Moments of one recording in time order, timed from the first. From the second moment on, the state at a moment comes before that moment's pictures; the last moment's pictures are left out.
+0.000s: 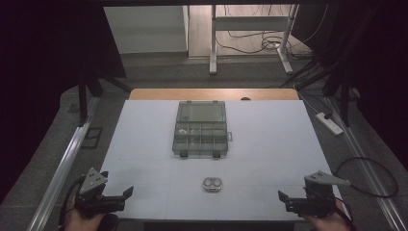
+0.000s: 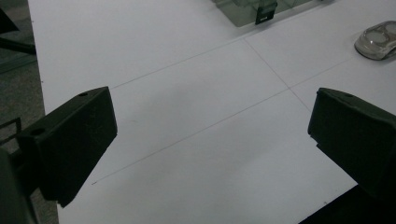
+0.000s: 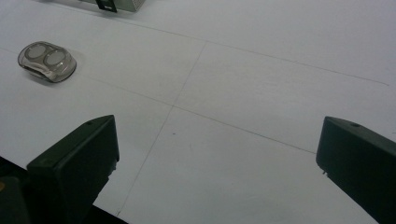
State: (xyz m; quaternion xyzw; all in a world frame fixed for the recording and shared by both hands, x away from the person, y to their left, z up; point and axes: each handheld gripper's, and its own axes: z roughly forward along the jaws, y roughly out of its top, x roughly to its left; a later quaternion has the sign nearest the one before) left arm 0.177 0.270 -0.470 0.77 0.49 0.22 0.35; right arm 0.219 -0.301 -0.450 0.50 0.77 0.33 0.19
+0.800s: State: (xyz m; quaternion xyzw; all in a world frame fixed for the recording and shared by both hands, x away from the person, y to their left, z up) left arm 0.174 0.271 -0.470 0.77 0.49 0.22 0.35; right arm 0.221 -0.295 -0.450 0.47 0.80 0.33 0.17
